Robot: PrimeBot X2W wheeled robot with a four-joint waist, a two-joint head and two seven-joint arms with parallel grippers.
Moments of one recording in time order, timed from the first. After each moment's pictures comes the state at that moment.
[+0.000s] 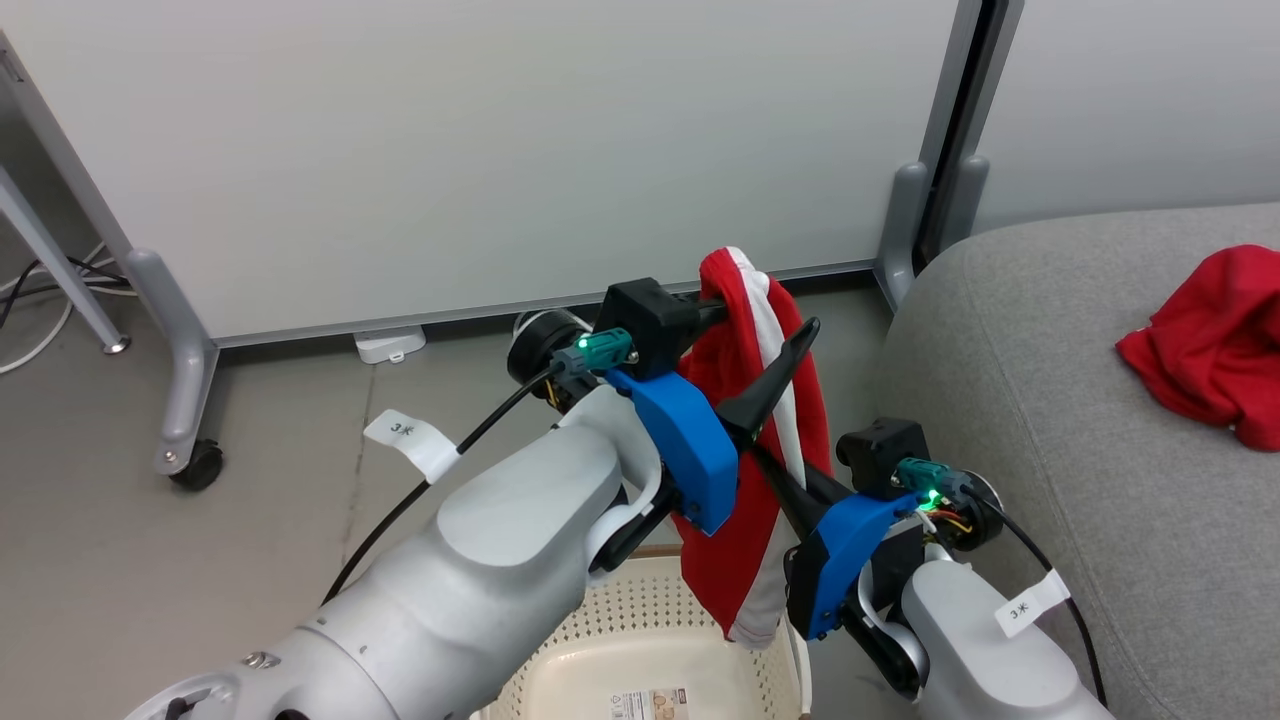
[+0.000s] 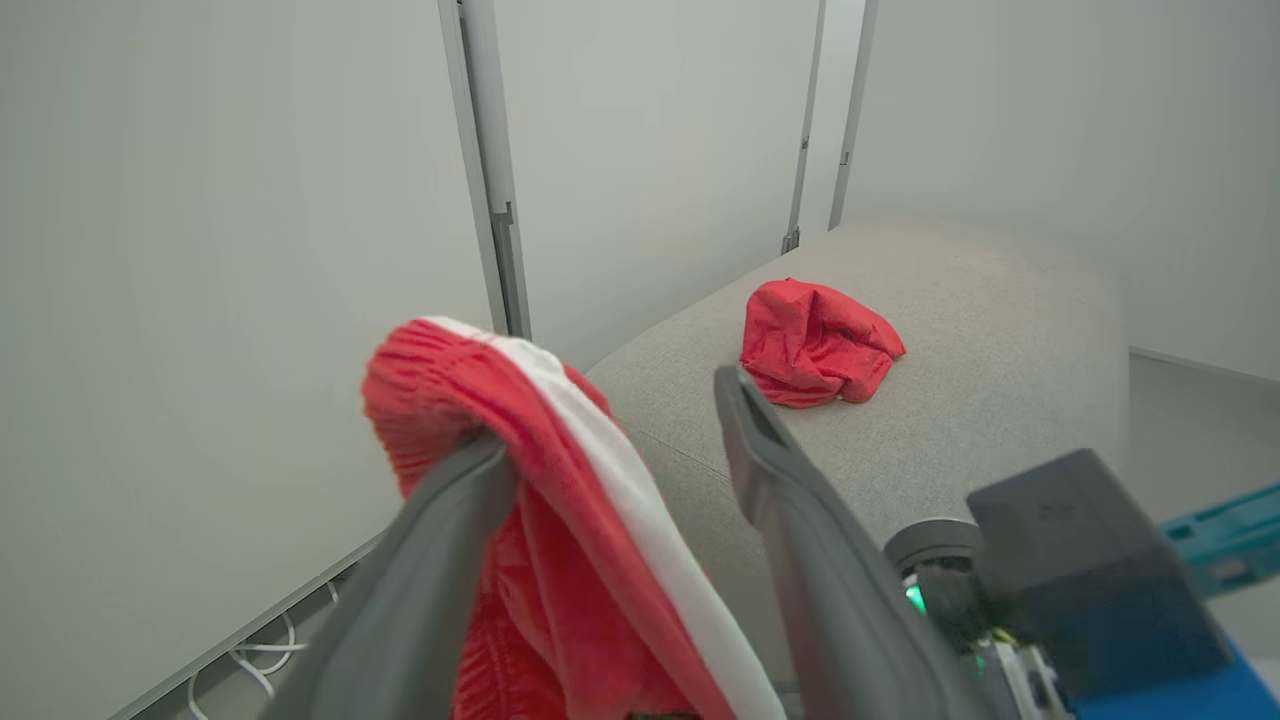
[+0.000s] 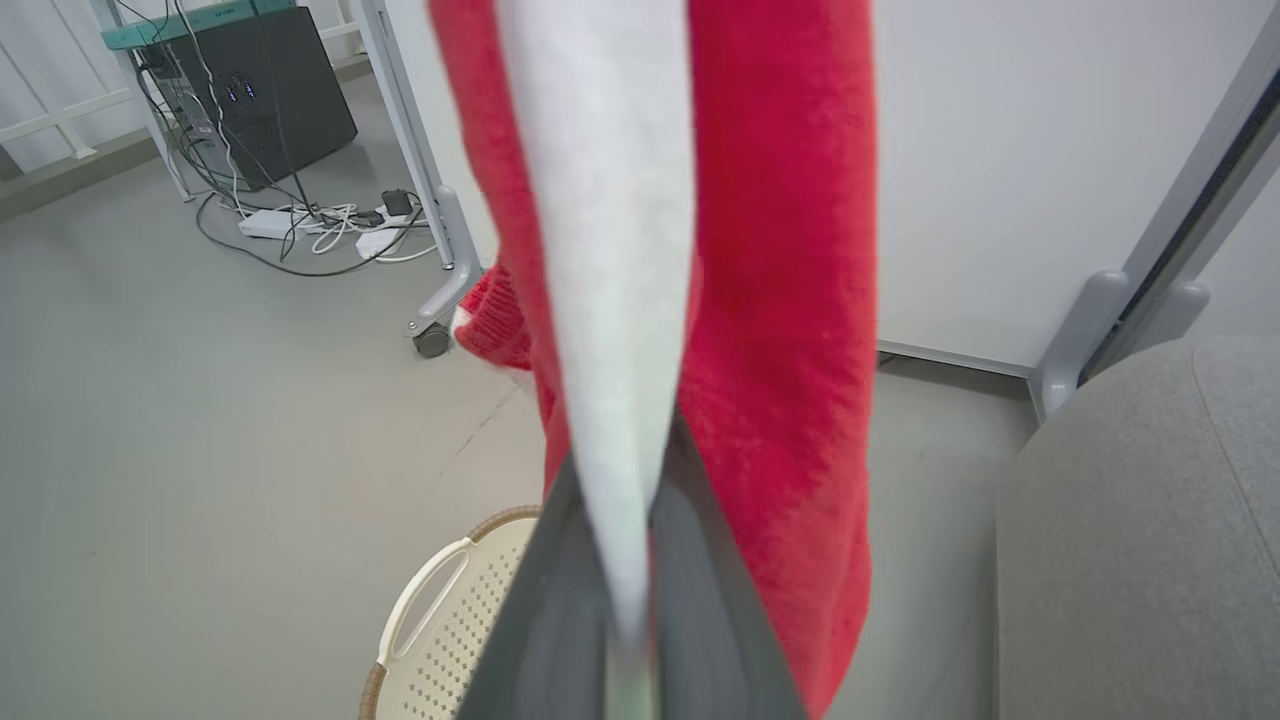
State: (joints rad) left arm -0.93 0.05 -1.23 0.78 -0.99 -0.13 -0.26; right arm -0.53 -0.05 0.47 0.78 0.33 0.13 -0.12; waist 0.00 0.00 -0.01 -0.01
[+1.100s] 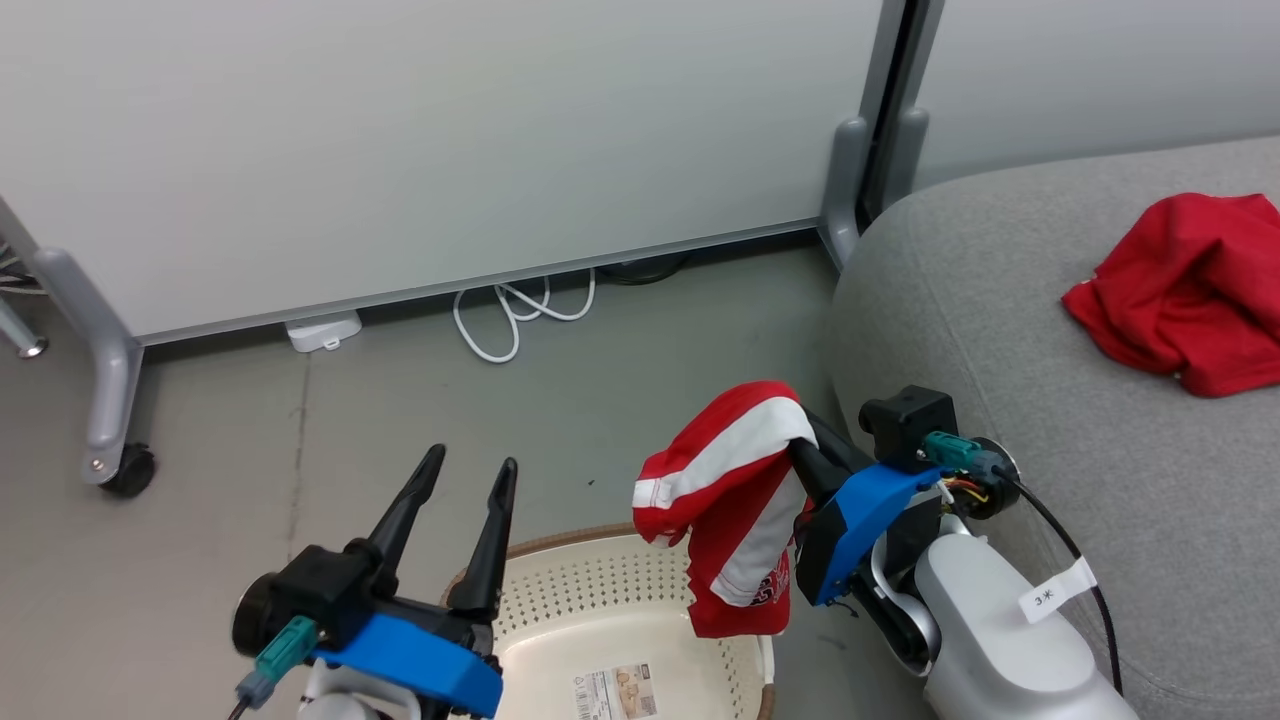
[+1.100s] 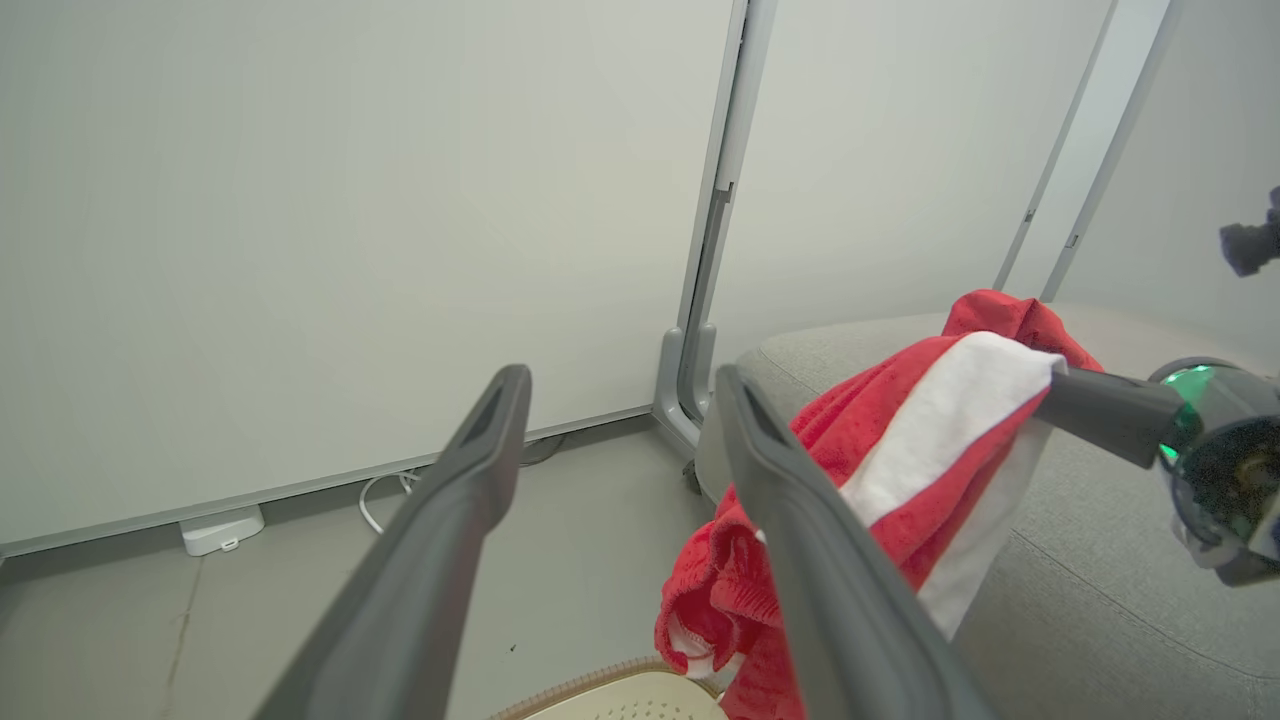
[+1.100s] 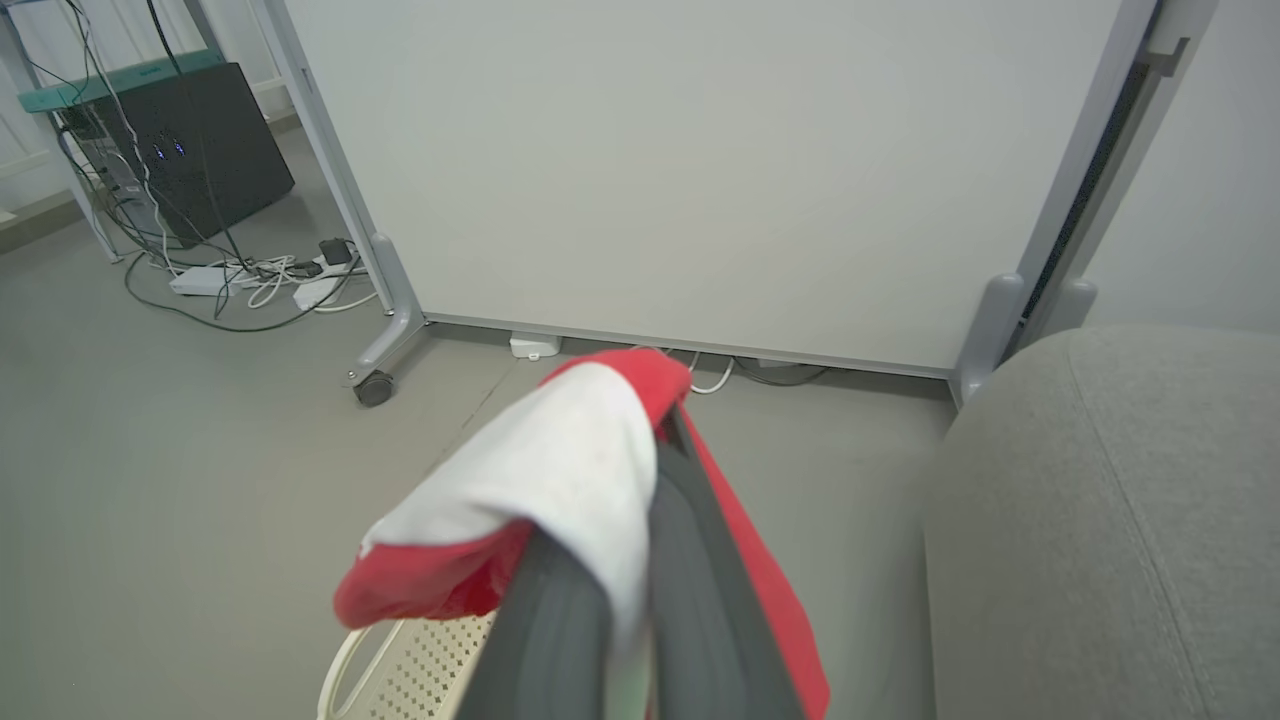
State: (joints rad) left arm -0.16 0.26 -0.47 0.23 -0.48 -0.06 -0.26; right arm -0.53 -0.05 0.40 0.71 0.29 0.13 -0.14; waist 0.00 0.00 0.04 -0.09
